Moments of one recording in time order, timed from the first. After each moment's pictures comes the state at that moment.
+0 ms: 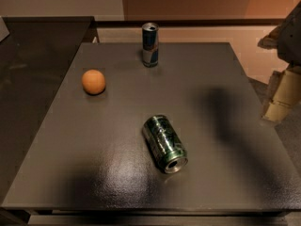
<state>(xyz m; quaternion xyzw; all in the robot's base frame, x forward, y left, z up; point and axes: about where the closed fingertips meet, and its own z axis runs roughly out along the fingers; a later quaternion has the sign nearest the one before) 0.438 -0.217 0.976 -0.60 0.78 -0.03 0.16</state>
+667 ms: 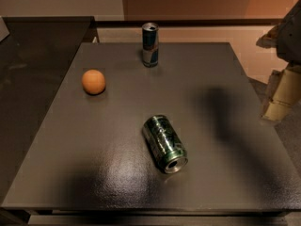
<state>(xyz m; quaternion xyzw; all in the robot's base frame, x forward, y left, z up) 0.439 -0.213 0.978 -0.61 0.77 -0.03 0.16</state>
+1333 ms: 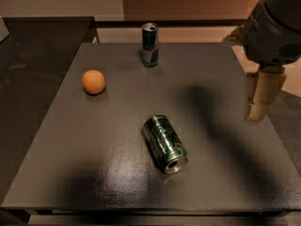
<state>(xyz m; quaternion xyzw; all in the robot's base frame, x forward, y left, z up) 0.448 -0.173 0.972 -0.71 0.69 -0.05 0.14</state>
